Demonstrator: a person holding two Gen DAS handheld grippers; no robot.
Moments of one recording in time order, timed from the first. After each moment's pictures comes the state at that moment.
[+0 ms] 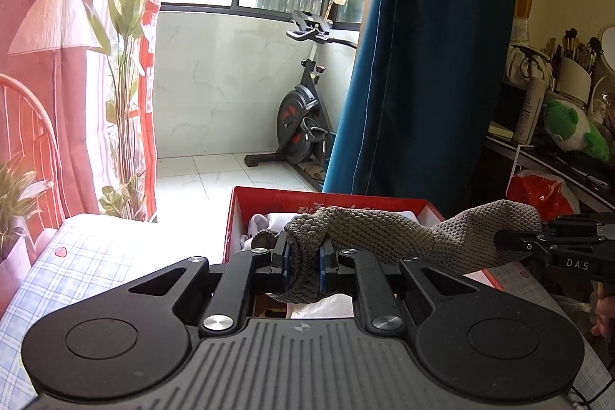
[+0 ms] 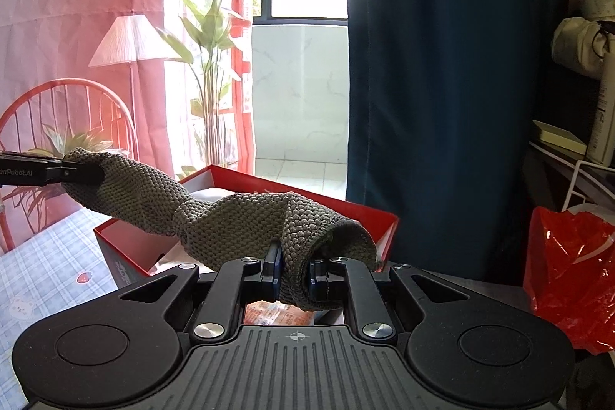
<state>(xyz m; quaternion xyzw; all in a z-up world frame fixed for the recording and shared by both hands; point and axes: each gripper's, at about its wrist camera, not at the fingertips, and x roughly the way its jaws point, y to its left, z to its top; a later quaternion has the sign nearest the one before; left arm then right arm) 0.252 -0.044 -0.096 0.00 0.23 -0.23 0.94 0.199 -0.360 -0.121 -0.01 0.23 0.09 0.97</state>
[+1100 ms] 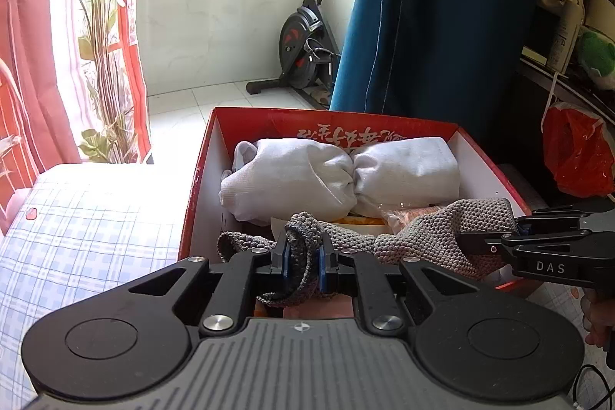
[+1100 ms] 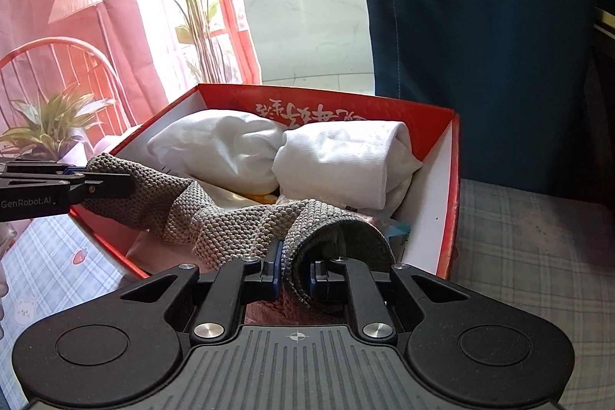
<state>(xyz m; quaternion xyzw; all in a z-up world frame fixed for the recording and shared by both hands) 0.313 -0.081 -0.144 0.03 0.34 -0.23 0.91 0.278 -0.339 -0.185 0.07 0.37 0.10 0.92</state>
